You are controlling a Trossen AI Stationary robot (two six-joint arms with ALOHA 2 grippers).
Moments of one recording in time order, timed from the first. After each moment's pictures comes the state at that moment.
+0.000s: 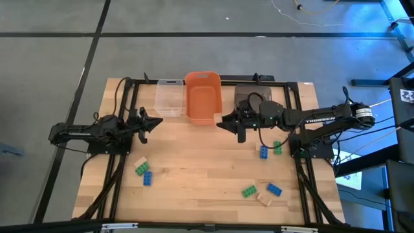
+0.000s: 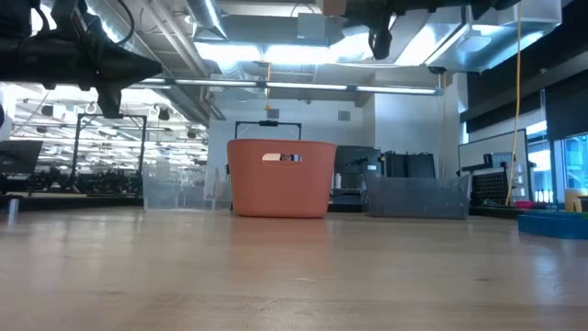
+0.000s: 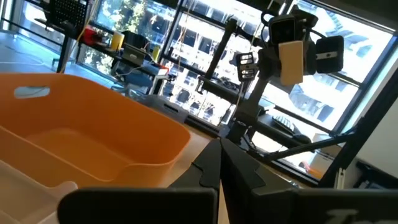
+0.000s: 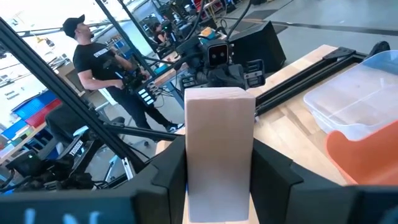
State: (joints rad) left arm 0.02 0.01 0.01 0.20 -0.27 -0.39; right arm -0.01 1.26 0.84 0.33 -0.03 0.57
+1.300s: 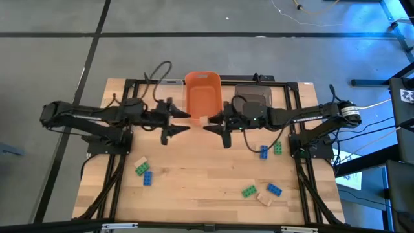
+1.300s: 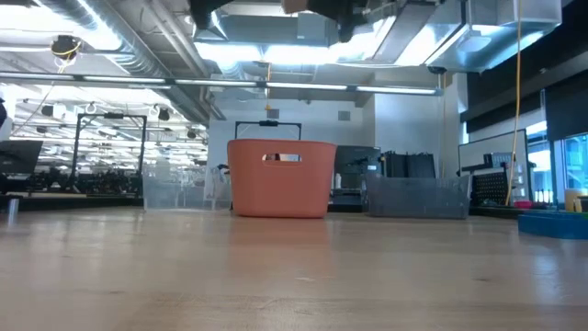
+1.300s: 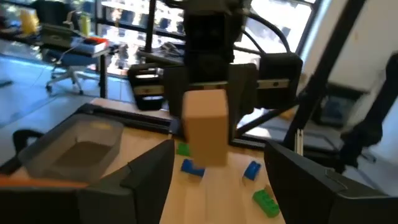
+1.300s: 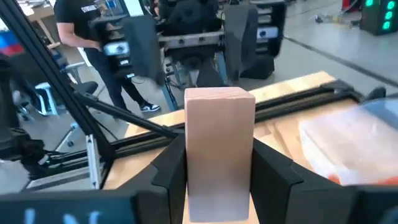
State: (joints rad) left arm 0.01 0.98 0.74 0.25 0.01 -0.20; right arm 0.03 1.47 1.09 0.23 0.01 0.28
